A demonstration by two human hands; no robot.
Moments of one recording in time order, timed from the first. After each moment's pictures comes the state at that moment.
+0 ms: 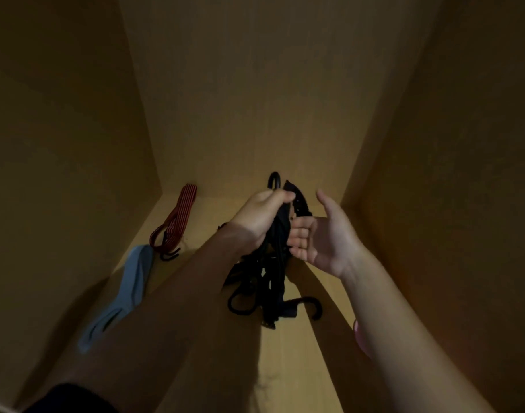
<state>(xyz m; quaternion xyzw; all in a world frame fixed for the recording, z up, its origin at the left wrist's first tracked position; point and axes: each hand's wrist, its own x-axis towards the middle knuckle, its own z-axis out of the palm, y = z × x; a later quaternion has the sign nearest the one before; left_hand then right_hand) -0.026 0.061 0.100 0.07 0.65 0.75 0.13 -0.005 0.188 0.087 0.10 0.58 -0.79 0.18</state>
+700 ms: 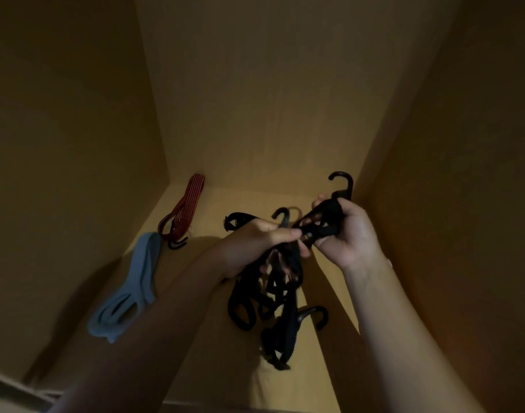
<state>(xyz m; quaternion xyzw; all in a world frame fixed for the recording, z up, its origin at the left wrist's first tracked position) 0.001 0.024 0.075 0.17 0.74 0.60 0.25 0.002 0.183 0.092 0.11 0.34 -0.93 0.10</state>
